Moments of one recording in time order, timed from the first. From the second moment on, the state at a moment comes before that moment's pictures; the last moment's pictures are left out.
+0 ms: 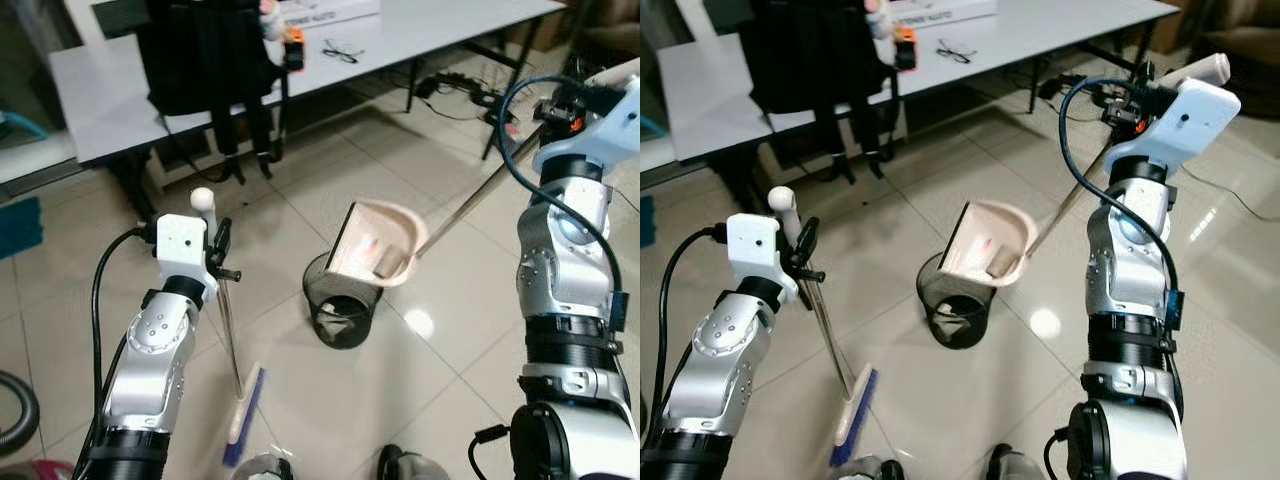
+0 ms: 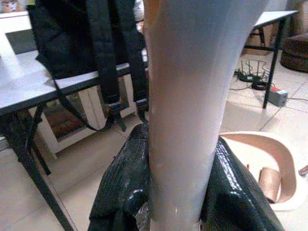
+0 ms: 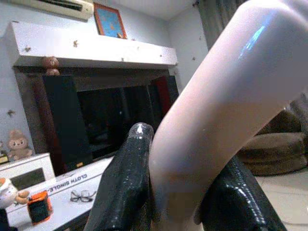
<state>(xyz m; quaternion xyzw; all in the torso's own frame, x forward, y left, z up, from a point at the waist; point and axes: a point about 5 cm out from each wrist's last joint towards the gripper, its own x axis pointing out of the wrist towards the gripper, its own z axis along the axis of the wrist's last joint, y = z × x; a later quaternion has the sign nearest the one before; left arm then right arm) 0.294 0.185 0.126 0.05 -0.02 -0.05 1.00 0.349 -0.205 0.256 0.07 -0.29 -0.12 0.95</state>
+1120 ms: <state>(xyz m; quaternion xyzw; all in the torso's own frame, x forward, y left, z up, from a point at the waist) 0.289 0.191 0.127 0.06 -0.02 -0.05 1.00 0.328 -0.054 0.223 -0.24 -0.42 0.28 0.83</state>
